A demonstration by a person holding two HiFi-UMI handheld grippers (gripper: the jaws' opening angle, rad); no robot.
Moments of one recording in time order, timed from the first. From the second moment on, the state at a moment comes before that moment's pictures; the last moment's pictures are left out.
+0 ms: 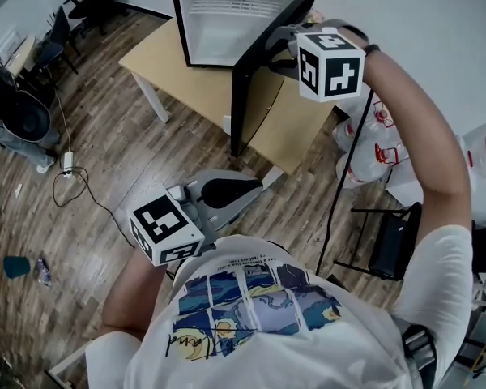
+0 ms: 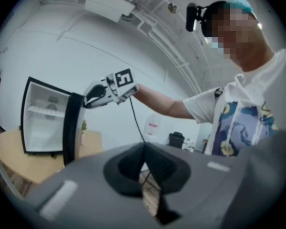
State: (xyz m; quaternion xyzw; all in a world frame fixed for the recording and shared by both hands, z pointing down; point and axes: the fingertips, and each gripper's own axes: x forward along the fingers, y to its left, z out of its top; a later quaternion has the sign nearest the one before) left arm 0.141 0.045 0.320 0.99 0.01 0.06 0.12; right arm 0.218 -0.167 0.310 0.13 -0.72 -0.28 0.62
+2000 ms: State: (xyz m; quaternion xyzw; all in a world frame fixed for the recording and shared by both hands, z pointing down) left arm 0.186 0.104 0.322 0.99 0.03 0.06 0.13; right arm 0.351 -0.084 0.304 0.09 -0.65 -0.31 0.69
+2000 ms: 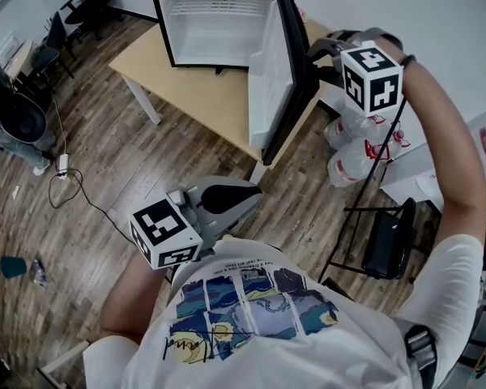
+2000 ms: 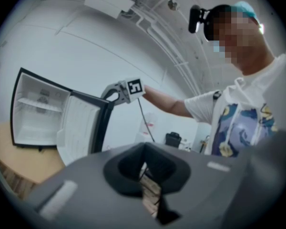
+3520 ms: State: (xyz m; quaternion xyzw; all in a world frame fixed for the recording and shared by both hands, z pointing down) left arm 0.187 0.070 0.333 0.98 0.01 0.05 0.16; right arm 0.261 -0.123 0.304 0.06 -0.69 -0.31 0.65
